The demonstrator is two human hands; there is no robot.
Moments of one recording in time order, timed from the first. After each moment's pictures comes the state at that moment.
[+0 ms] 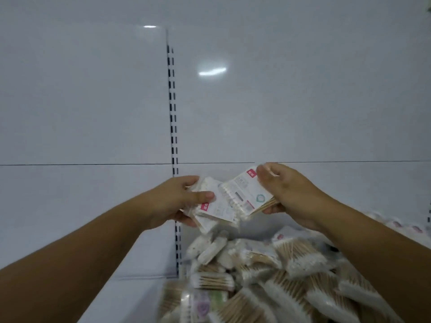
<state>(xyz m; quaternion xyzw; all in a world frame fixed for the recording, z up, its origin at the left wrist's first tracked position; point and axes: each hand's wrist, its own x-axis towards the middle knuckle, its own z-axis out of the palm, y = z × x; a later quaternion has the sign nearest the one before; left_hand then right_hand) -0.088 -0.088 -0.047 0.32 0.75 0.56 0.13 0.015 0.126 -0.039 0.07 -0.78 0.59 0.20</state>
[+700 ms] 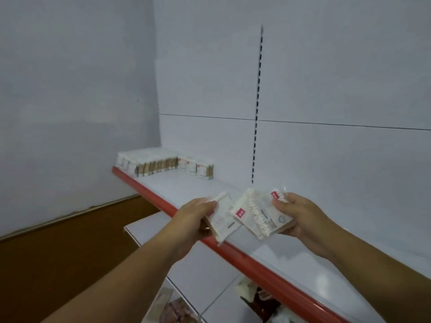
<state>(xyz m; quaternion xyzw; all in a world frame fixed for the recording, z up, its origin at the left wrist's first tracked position) 0.010 -0.692 -0.181 -0.13 0.64 0.75 -0.13 -0.080 -0.473 -0.158 0.19 -0.68 0.69 -0.16</state>
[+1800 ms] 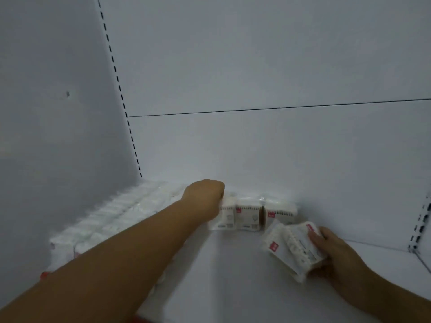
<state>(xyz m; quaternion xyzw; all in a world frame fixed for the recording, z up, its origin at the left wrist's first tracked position) -0.396 -1.121 -0.148 0.10 0.99 -0.05 -0.10 -0.334 -0.870 -0.247 -0.02 -0.57 0.82 -0.05</state>
